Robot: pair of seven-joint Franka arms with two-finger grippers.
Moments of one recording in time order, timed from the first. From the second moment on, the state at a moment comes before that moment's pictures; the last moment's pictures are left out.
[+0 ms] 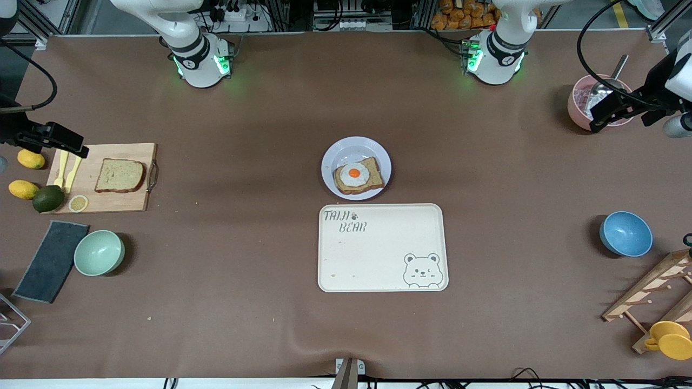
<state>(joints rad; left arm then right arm) 0.12 -0.01 -0.24 -1.47 0.04 1.45 -0.22 0.02 0.06 -0.04 -1.48 0.01 1.49 0.09</state>
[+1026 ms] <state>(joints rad) 0.13 0.00 -0.23 -1.47 0.04 1.44 -0.22 -0.12 0.09 -0.06 -1.61 0.01 1.60 -0.08</state>
